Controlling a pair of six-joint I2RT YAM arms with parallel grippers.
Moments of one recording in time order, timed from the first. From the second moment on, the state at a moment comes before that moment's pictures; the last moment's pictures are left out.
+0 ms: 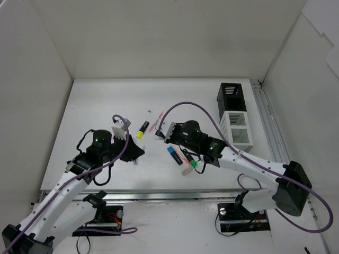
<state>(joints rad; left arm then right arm) -0.49 0.76 0.72 -0.48 0.29 -0.45 0.92 1.36 0.93 0.07 0.08 -0.45</state>
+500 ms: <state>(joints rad) -0.46 1.04 0.83 -0.37 0.77 -0.34 0.74 1.19 1.07 -0.39 -0.34 -1.23</state>
